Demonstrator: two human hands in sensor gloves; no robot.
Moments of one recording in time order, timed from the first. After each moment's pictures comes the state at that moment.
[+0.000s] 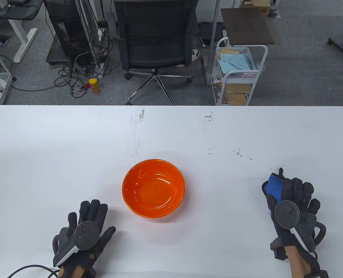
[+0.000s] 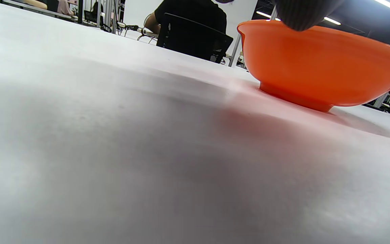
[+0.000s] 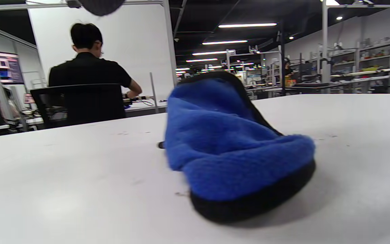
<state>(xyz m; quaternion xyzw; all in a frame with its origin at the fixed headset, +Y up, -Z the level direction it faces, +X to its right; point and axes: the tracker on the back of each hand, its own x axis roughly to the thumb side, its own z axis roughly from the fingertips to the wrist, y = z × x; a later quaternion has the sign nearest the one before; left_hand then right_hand) -0.286 -0.760 -0.191 -0.09 -0.06 0.12 0.99 0.300 -0.720 -0.233 -0.16 -0.07 0.98 0.08</state>
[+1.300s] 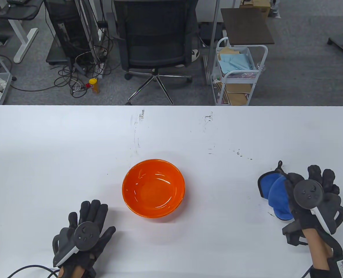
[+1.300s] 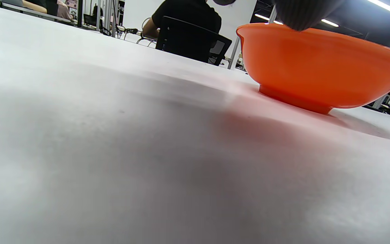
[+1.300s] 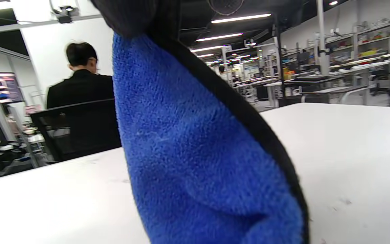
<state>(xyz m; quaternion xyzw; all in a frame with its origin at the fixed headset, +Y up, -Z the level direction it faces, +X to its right) -0.287 -0.759 -0.192 -0.08 -0.06 0.12 0.99 0.309 -0.639 -0.242 -0.14 -0.07 0.98 0.12</state>
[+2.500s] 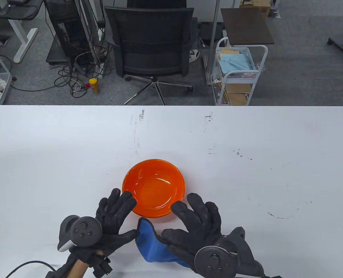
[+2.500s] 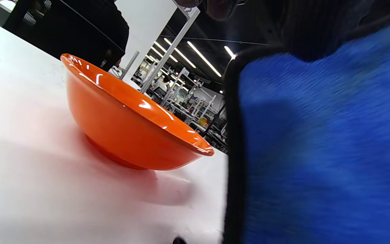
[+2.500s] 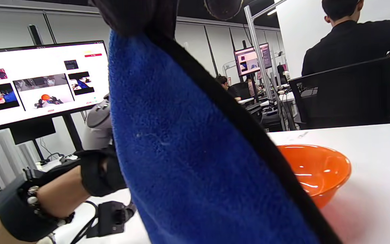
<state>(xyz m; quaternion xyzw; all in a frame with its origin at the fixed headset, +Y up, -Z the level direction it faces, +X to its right) -0.238 -0.701 -0.203 -0.03 -0.28 0.30 0.91 0.058 -0.565 -0.128 0.35 -0.01 0.92 0.20</state>
